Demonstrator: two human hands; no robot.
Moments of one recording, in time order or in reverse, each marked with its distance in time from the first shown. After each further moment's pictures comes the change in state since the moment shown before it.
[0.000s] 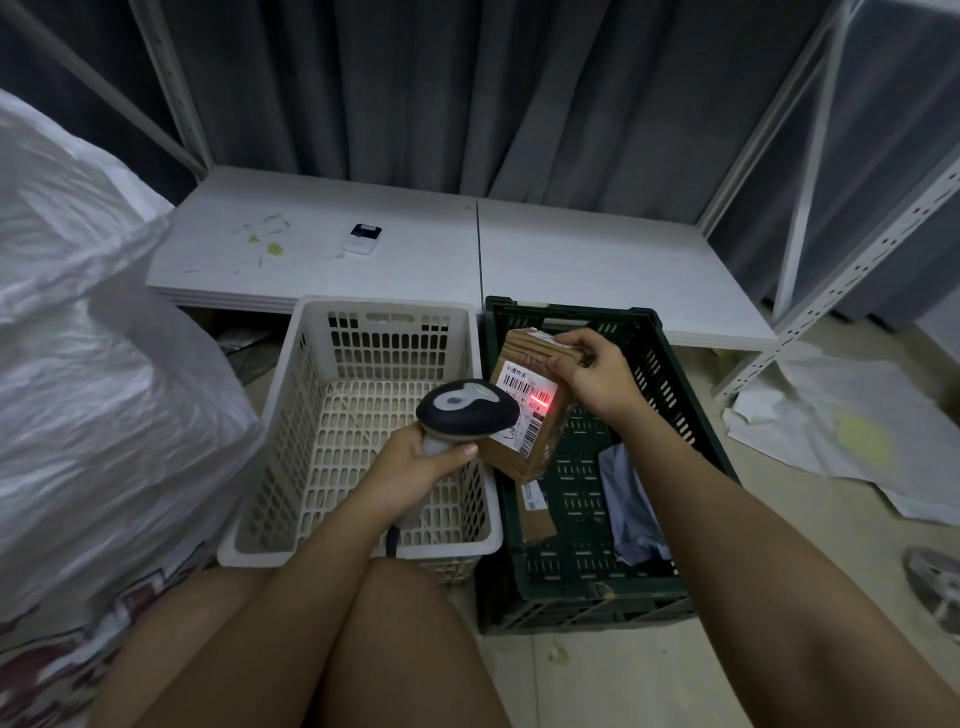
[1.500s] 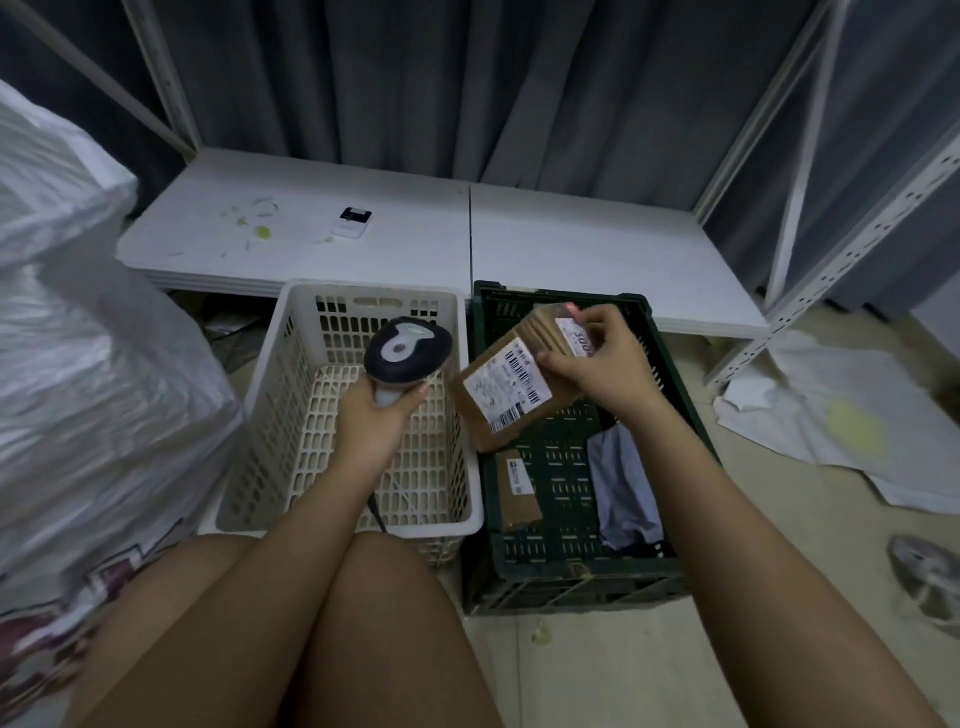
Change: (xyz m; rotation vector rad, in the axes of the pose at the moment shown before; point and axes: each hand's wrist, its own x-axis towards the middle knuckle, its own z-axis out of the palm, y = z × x) left_hand 0.014 0.007 0.009 -0.020 0.474 0.095; right_hand -0.040 -0.022 -0.033 -0.077 0.005 0.001
